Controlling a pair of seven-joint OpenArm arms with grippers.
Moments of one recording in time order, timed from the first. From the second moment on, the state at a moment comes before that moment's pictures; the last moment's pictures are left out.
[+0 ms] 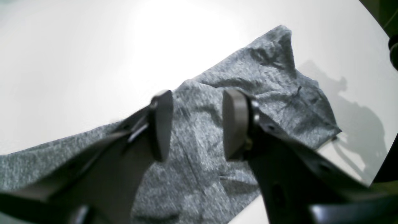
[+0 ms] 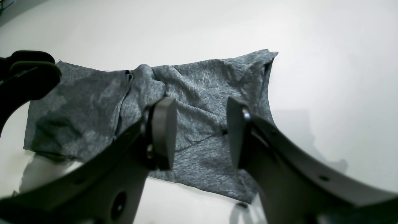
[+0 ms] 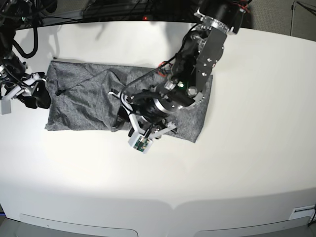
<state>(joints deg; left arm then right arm) -4.2 8.1 27.6 92.0 -12.0 -10.6 39.5 -15.2 16.3 42.9 110.9 48.2 34.6 -62.6</state>
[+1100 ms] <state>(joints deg) -4.3 8.1 27.7 92.0 -6.4 -11.2 39.5 -2.5 23.1 43.0 75.3 32.2 34.3 -60.3</state>
